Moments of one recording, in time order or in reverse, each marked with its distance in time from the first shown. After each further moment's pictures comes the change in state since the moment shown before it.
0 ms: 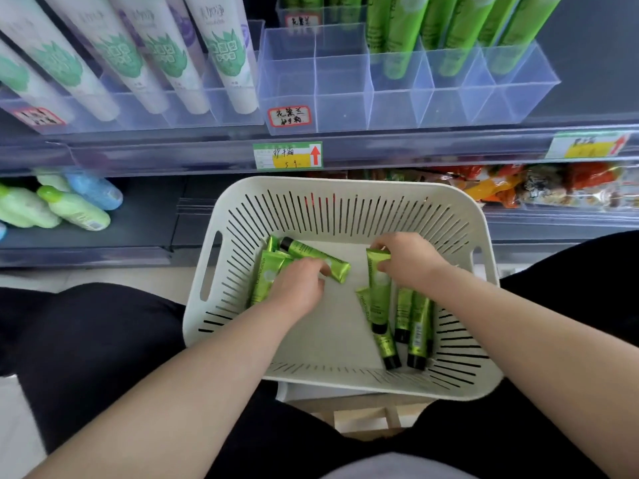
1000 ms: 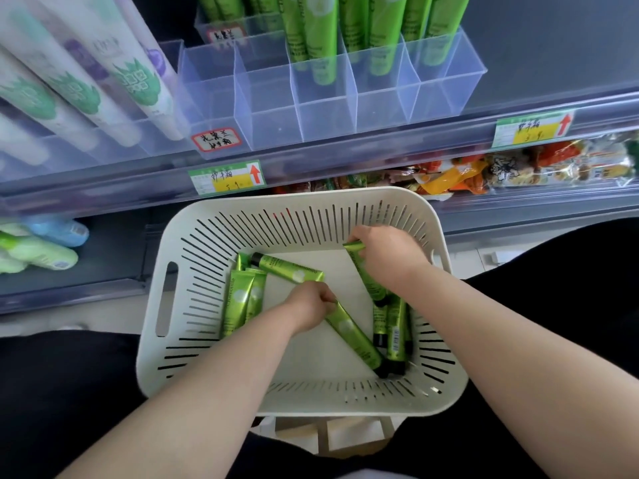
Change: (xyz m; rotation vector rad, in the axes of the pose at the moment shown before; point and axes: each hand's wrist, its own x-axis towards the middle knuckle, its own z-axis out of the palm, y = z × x) left_hand 0.028 0.041 0.040 -0.281 -0.355 -0.225; right_hand 0.002 0.024 -0.014 -0.026 0.159 -0.060
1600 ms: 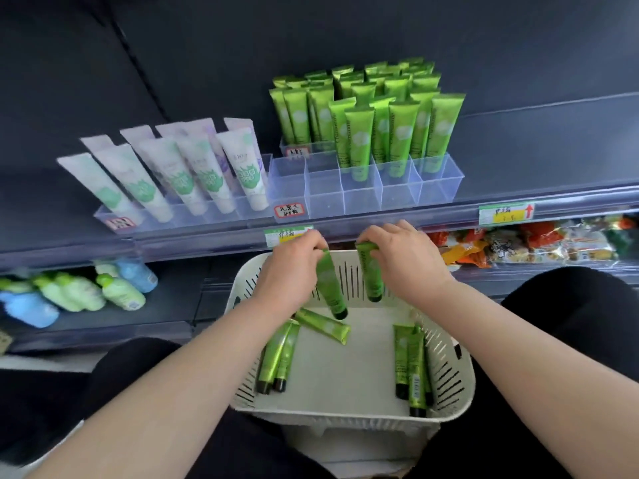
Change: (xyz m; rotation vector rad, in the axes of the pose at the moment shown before) left_hand -0.132 0.069 -0.128 0.227 0.777 0.524; right_hand -0.053 -0.056 -0.090 -0.122 0.501 -0.300
